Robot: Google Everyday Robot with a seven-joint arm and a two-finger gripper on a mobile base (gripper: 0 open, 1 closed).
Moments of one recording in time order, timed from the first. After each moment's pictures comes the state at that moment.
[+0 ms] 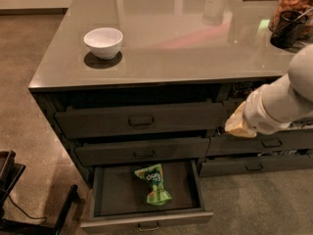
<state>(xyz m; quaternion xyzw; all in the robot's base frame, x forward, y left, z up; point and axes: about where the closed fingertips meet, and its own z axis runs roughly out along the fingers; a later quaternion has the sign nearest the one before) 0.479 -0.210 0.803 -0.55 0.80 0.01 0.23</state>
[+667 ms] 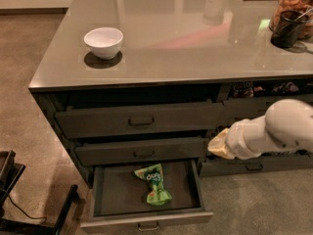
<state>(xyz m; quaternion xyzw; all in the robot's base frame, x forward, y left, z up) 0.494 -0.195 0.686 -0.54 0.79 0.07 0.28</state>
